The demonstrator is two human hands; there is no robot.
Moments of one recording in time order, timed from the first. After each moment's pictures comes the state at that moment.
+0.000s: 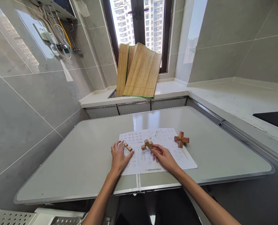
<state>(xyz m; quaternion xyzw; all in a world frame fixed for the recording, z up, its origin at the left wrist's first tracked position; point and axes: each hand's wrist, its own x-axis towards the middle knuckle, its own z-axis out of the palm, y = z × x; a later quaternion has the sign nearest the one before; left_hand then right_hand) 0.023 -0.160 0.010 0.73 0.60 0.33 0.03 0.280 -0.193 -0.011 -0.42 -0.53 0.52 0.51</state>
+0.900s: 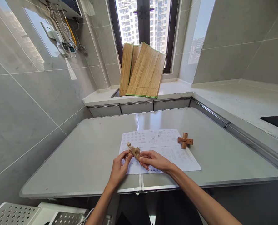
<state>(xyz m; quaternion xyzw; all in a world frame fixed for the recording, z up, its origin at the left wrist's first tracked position) 0.019 -0.217 0.040 0.71 0.53 0.38 0.26 0.242 -0.198 0.043 -0.27 -0.59 0.68 0.33</state>
